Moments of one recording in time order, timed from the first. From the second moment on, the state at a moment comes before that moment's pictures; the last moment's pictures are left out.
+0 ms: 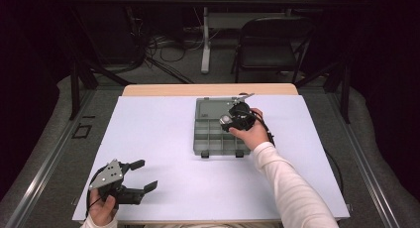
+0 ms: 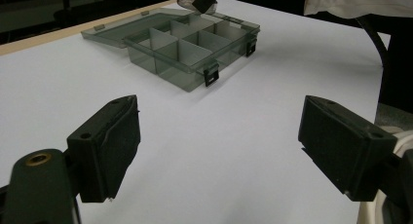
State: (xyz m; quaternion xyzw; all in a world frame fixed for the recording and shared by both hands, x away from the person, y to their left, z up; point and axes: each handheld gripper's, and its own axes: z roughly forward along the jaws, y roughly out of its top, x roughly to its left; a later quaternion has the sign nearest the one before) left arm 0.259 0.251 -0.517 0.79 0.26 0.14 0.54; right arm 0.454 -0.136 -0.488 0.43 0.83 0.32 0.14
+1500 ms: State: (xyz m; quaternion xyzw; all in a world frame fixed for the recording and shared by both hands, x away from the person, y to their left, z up) left arm 0.259 0.251 -0.517 0.79 0.27 0.14 0.54; right arm 0.468 -0.133 -0.510 0.44 0.83 0.32 0.13
